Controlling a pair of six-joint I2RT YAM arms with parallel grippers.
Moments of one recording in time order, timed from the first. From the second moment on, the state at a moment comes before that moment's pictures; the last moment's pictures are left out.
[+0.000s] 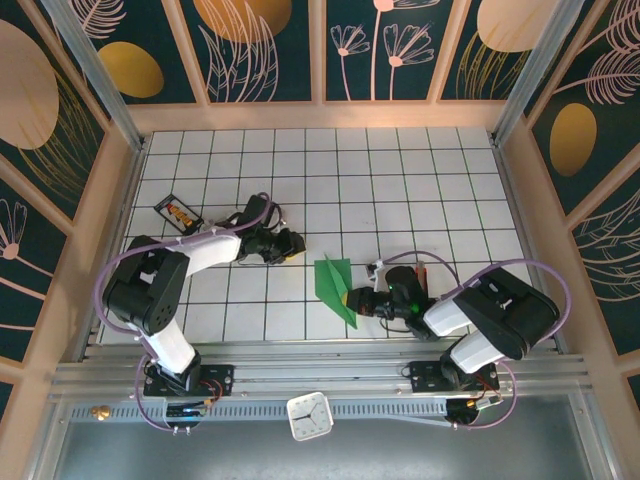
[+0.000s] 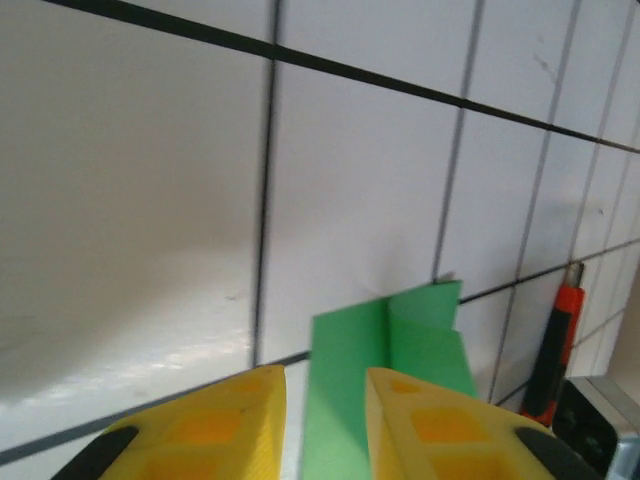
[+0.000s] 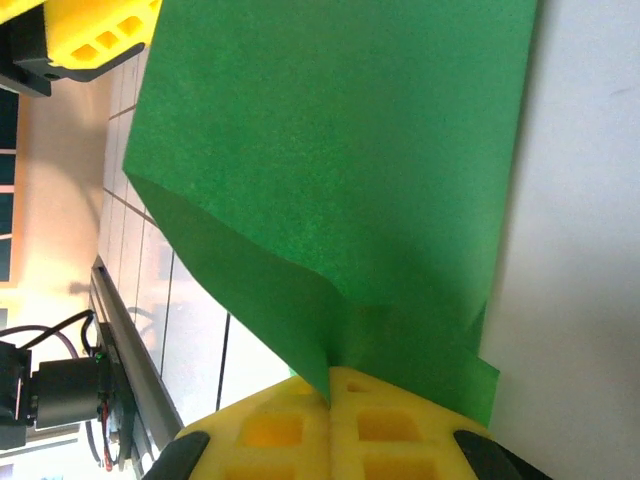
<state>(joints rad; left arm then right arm) -0.51 1.71 0.91 -0.15 0.48 -0.86 0.71 1.52 0.13 0.84 -0.45 0.92</state>
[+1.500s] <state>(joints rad) -0.44 1.53 0.68 0.00 0.36 -0.98 0.69 1.73 0.35 0.88 -0.63 0.81</state>
